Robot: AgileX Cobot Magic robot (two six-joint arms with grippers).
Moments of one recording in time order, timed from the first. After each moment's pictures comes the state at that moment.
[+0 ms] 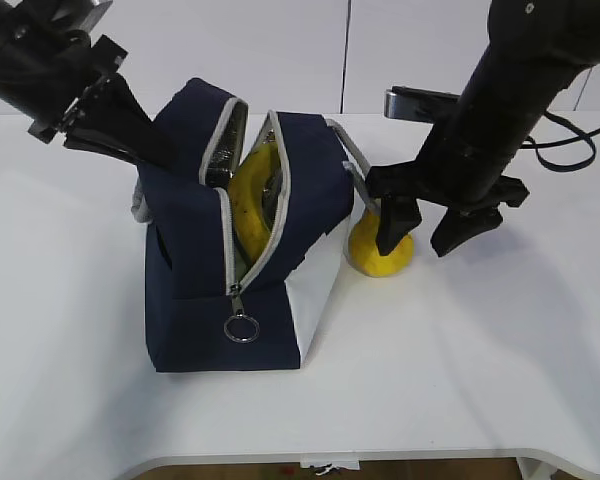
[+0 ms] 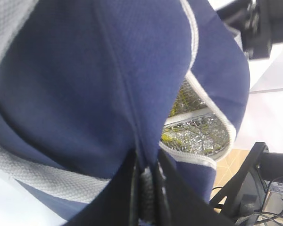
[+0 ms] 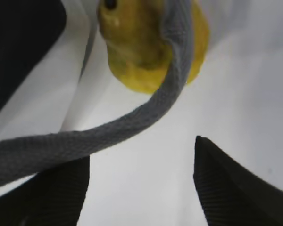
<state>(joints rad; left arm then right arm) -0.14 1.80 -1.47 -0.85 1.21 0.52 0.30 1.91 -1.49 0.25 1.06 0.05</state>
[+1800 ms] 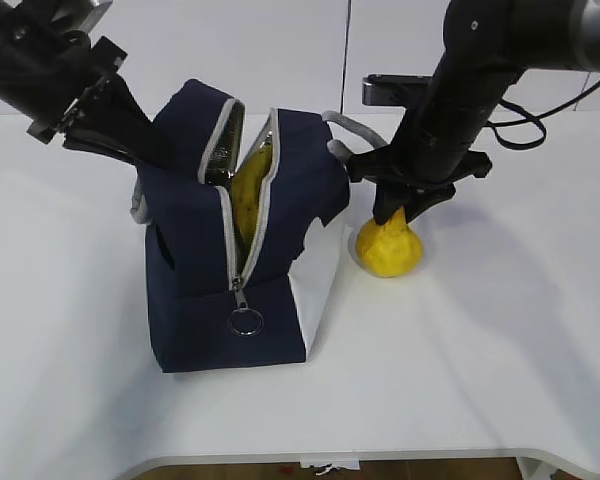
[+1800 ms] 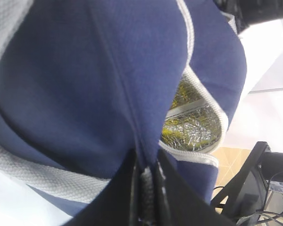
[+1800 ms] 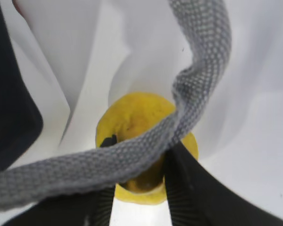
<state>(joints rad) -0.14 1.80 -1.47 -0.84 1.21 0.52 0.30 2.09 -1.69 0.13 1.01 0.04</state>
